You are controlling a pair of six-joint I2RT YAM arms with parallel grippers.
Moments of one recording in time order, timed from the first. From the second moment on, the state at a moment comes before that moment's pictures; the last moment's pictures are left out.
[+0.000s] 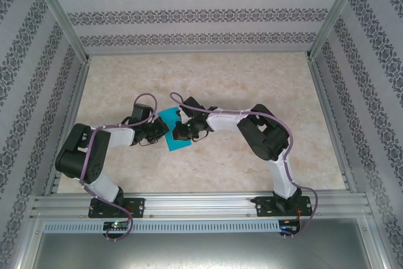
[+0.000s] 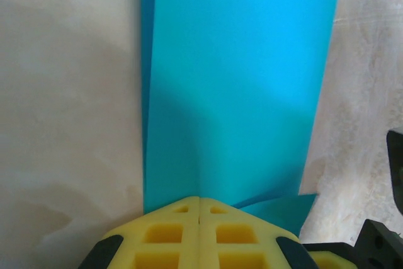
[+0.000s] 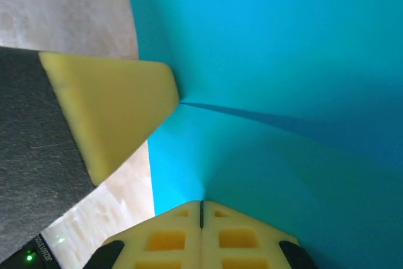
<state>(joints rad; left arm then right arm) -0.24 1.63 0.62 0.10 0.39 -0.87 0.78 2.12 1.32 -0.23 -0.52 0.73</state>
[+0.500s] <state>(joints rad) -0.24 1.66 0.63 0.12 0.47 -0.87 0.75 2.02 1.10 -0.01 -0.55 0.81</state>
